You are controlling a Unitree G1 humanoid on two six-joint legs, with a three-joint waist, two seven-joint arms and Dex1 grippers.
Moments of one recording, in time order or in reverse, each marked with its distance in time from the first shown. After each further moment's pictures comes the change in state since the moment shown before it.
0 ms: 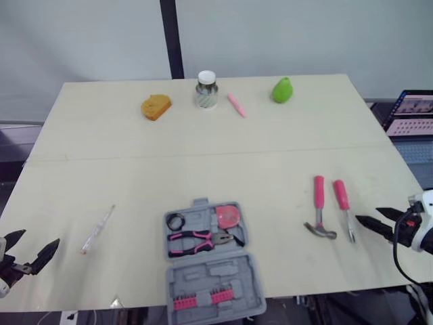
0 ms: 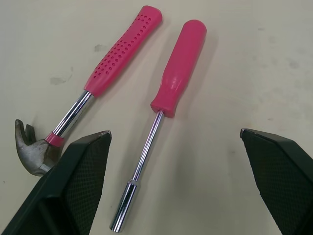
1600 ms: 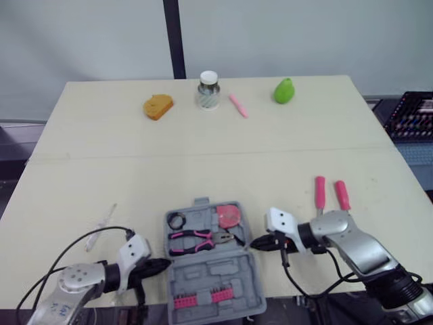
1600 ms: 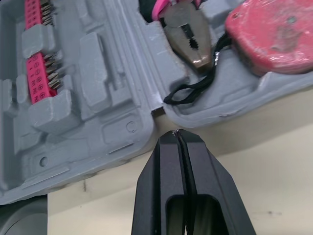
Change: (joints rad) left arm -0.129 0.001 -0.780 -0.391 0.146 0.269 -0.076; right arm -0.131 0.155 0.771 -0.780 -0.203 0.193 0.081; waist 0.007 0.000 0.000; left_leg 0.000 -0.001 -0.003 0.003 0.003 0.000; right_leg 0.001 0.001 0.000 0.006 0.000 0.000
